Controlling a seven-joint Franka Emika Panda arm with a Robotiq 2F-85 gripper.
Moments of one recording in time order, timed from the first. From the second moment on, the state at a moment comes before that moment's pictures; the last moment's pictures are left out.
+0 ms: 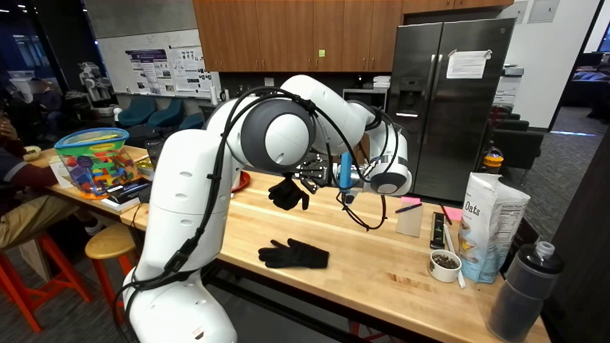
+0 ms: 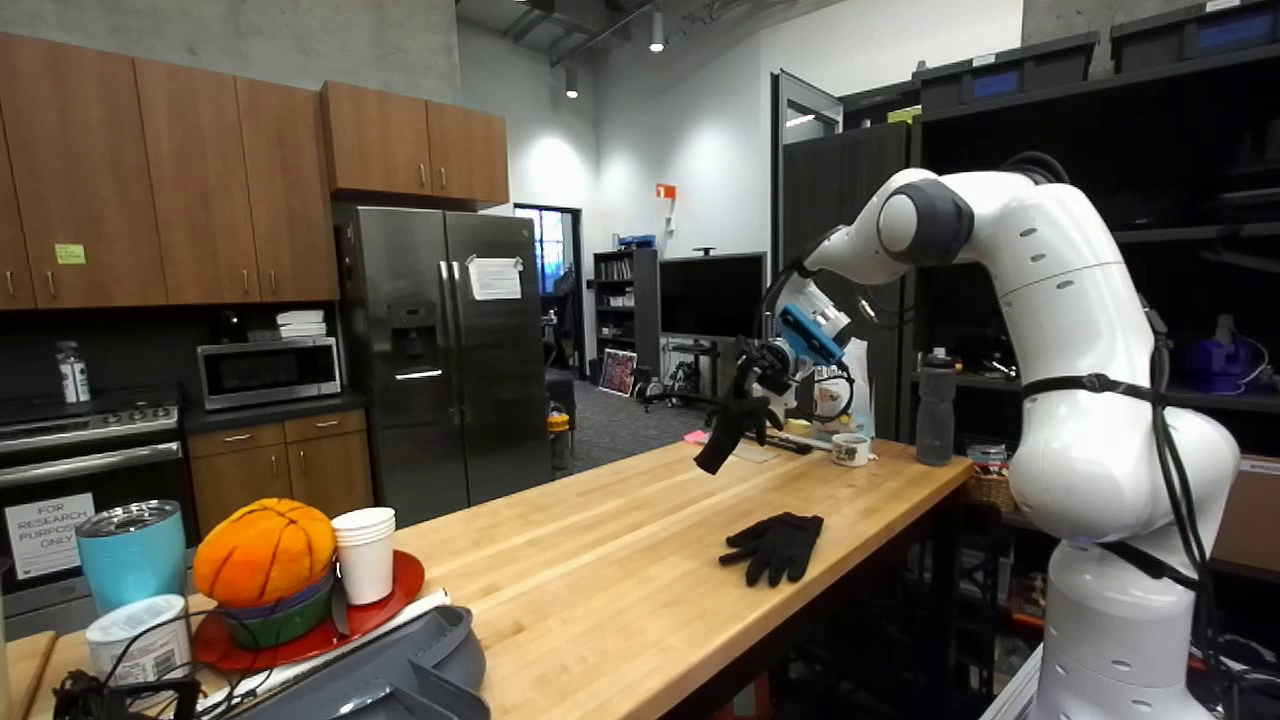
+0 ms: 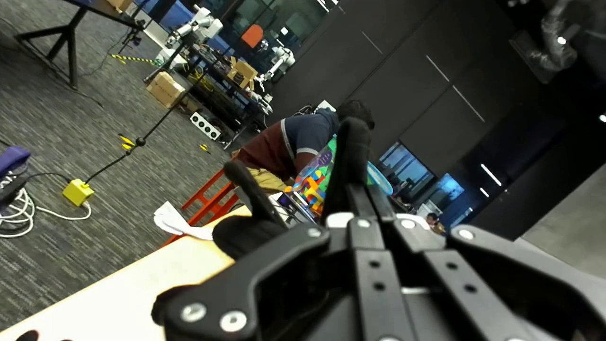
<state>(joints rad) -0.24 0.37 -0.22 -1.85 1.12 0.85 0.02</state>
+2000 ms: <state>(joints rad) -0.08 0.10 -0.21 -2.11 0.35 2.50 0.72</state>
